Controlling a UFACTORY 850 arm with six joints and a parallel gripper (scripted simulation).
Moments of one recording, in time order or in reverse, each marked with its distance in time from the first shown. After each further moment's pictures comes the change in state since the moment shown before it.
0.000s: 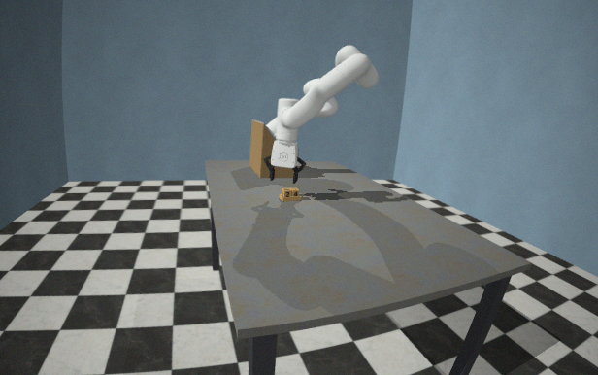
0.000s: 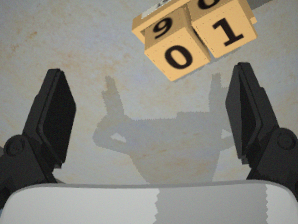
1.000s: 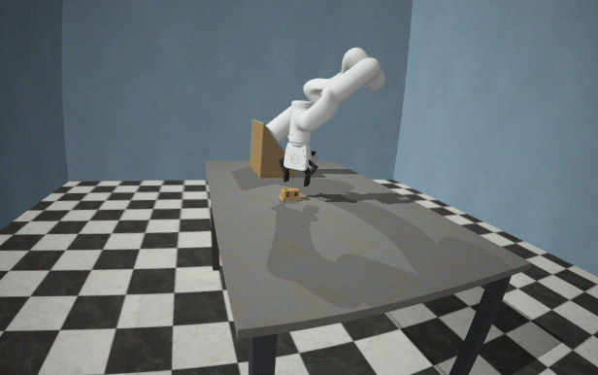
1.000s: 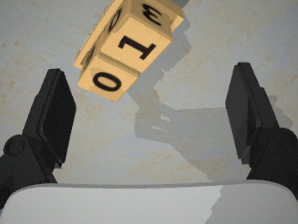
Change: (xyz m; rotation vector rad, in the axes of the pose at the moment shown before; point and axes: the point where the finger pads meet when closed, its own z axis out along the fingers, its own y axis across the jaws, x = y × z) arm 0.005 0.052 0.004 -0.001 -0.001 0.303
